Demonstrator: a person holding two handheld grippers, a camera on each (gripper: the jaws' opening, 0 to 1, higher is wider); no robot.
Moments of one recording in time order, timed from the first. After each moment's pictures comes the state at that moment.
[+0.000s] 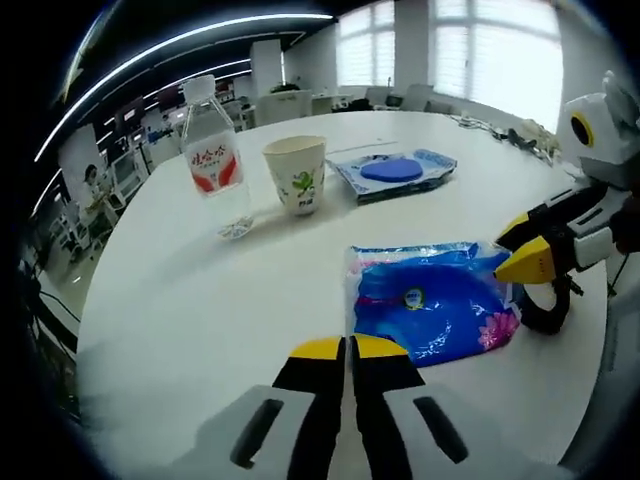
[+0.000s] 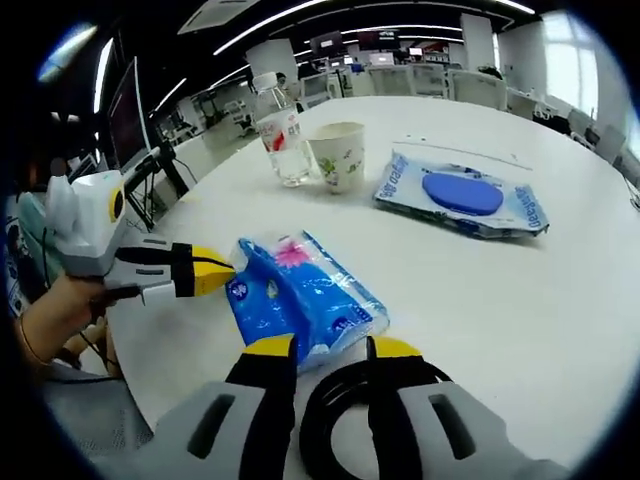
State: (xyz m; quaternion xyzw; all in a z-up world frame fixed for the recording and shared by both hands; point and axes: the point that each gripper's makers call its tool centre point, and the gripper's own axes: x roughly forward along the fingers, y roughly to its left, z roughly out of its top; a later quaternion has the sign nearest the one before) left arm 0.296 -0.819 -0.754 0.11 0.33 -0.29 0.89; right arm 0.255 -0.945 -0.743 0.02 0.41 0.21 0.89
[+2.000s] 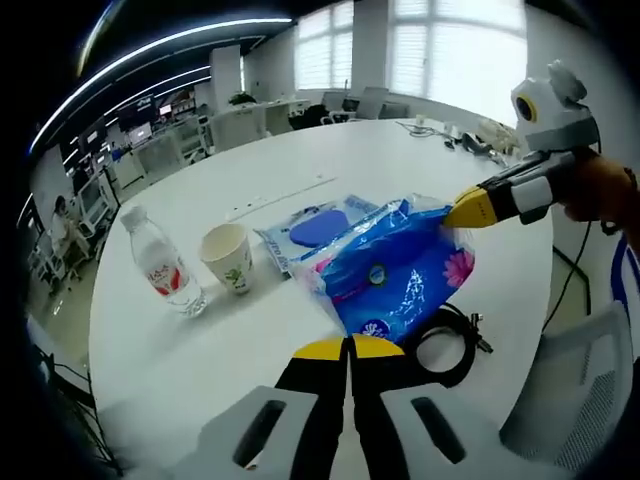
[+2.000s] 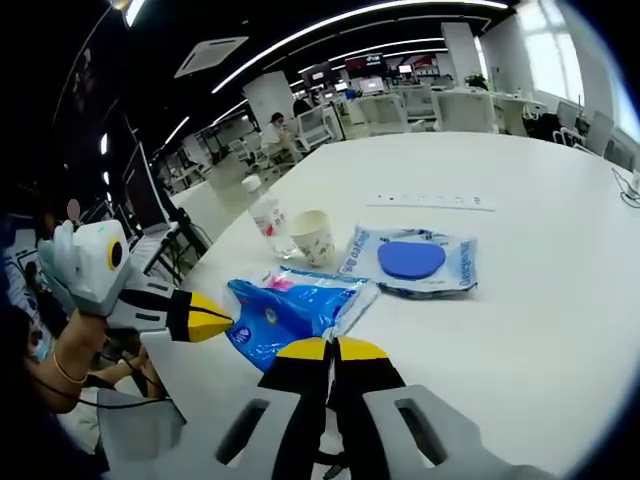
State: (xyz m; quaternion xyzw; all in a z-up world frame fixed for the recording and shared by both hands) left arm 0.265 -0.905 -0.647 0.13 0.33 -0.37 0.86; right arm 0.265 -1.027 -0.626 0.09 0.36 0.23 0.90
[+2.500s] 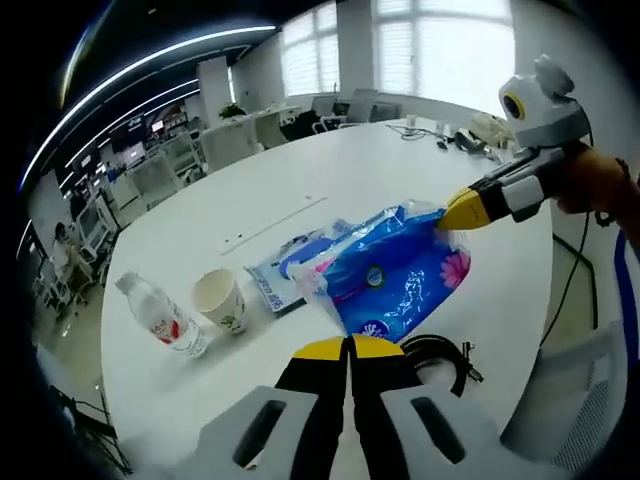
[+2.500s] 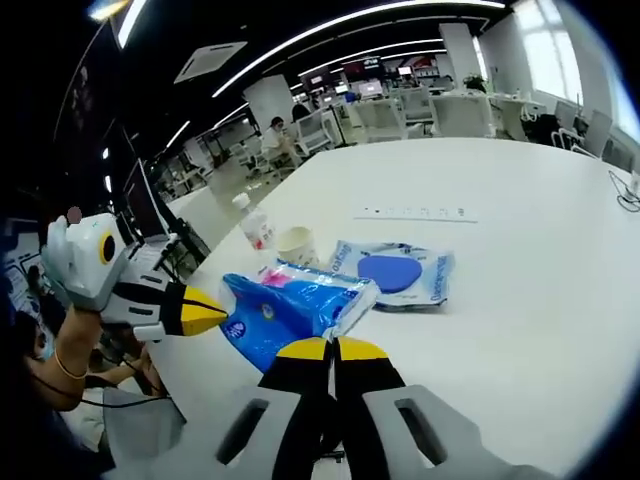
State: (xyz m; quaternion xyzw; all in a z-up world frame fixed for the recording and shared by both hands) left arm 0.278 -0.954 -0.615 0.16 0.32 -0.38 0.85; right arm 0.276 -1.072 -0.604 0.09 0.35 0.22 0.91
